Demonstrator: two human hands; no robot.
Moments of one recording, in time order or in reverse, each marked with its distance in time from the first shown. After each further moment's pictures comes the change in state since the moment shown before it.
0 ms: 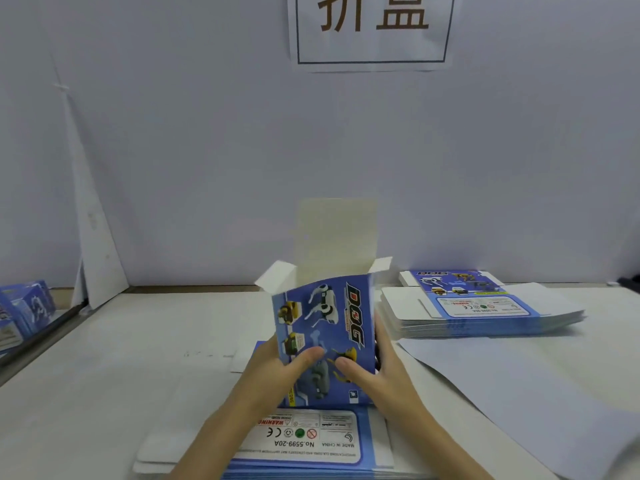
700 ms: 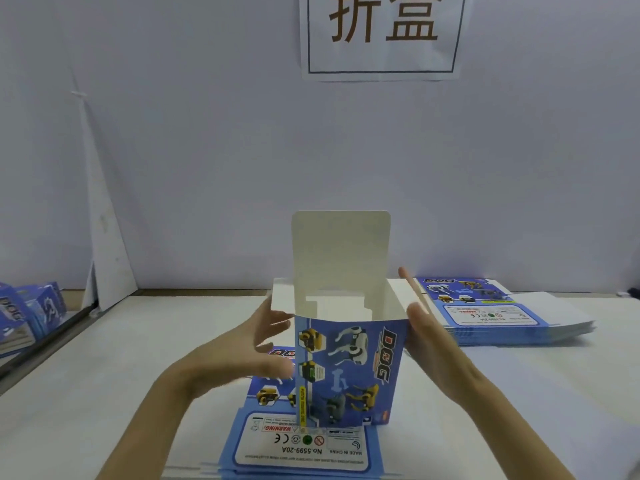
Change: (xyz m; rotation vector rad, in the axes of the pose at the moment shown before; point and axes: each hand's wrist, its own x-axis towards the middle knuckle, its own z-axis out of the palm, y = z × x) left_hand -0.002 0.062 -0.069 0.042 -0.443 -0.084; right_hand 0.013 -0.077 -0.040 0.133 -0.154 0.053
